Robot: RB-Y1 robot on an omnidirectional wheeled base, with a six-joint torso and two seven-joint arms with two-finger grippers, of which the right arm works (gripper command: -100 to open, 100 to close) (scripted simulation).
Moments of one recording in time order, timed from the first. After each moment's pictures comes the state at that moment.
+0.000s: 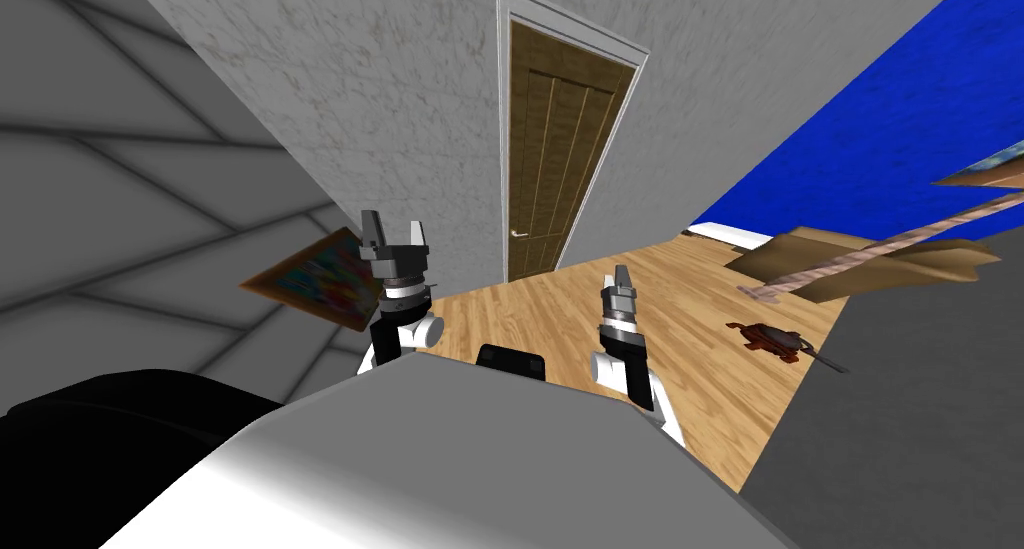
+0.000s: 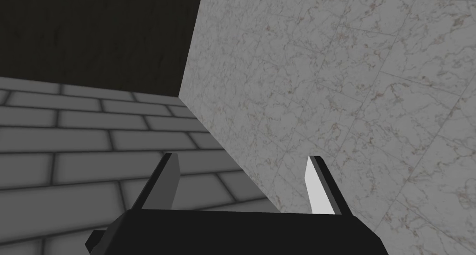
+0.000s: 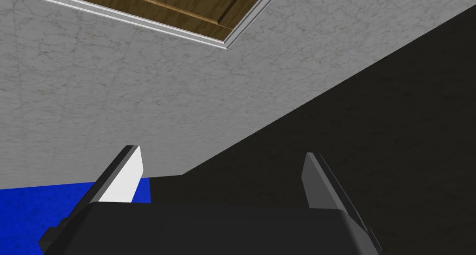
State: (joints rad) arm 0.44 -0.08 -0.04 -2.10 0.09 -0.41 0.11
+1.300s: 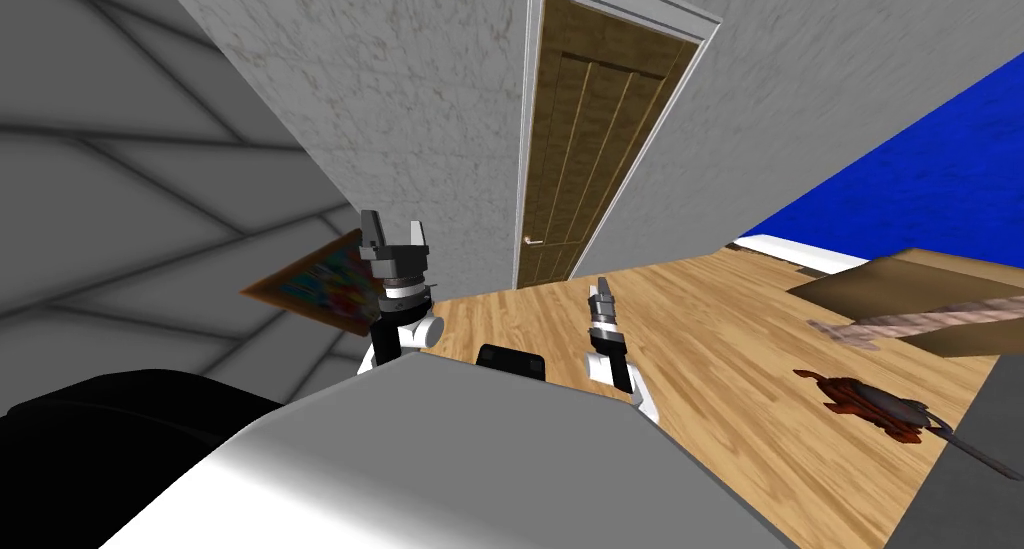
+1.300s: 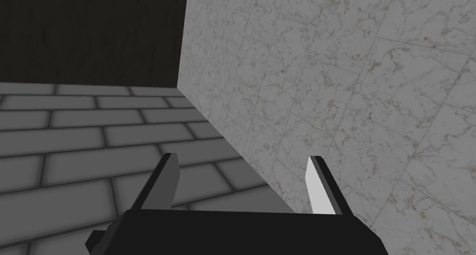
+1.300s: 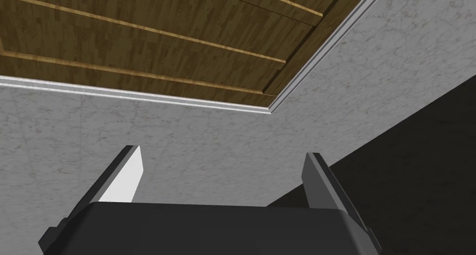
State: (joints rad) arm 0.34 -0.14 -0.05 -1.76 0.10 -0.54 0.00
